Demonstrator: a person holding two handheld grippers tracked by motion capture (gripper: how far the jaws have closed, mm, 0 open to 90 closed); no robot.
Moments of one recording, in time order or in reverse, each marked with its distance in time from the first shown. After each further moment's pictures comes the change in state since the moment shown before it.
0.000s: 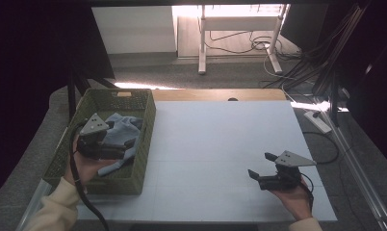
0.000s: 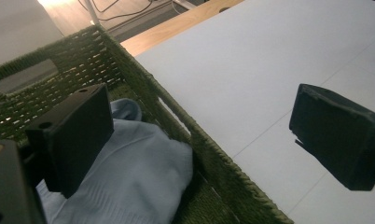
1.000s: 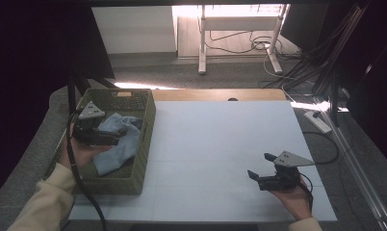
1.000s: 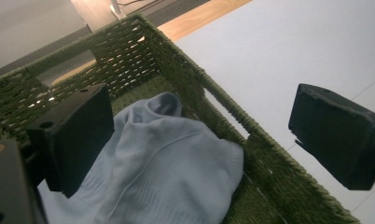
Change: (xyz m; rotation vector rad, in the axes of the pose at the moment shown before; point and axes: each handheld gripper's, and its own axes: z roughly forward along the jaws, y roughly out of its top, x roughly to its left) left arm 0.040 0.009 0.013 0.070 0.070 -0.007; right arm 0.000 -0.001 0.002 0.018 0.001 -0.007
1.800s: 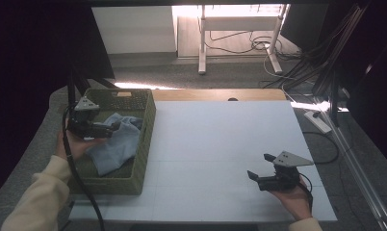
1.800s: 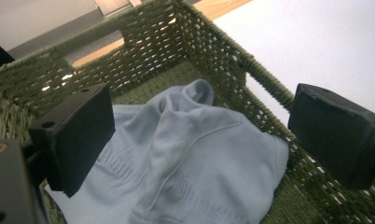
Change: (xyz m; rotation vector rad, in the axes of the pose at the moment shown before) left arm 0.036 -0.005 0.014 0.058 0.032 -0.042; right arm 0.000 -0.001 0.002 0.010 0.001 0.000
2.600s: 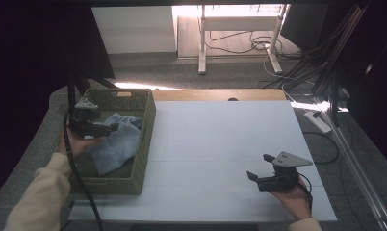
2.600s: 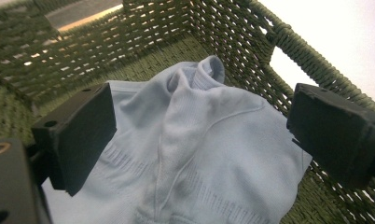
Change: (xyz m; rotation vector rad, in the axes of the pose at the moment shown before) left arm 0.029 -0.017 0.031 0.061 -0.075 -0.068; right arm 0.001 -0.001 0.001 0.016 0.006 -0.003
